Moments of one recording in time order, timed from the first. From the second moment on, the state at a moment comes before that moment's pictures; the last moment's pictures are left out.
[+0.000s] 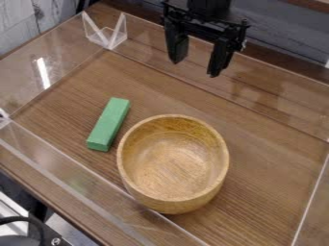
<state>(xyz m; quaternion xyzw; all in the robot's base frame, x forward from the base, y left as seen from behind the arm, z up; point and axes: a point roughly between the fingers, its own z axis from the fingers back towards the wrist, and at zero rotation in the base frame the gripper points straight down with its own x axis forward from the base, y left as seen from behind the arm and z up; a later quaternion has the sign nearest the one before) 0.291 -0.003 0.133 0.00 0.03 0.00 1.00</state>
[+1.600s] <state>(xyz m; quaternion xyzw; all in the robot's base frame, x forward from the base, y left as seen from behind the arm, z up) 0.252 0.036 0.096 0.00 0.08 0.01 1.00</state>
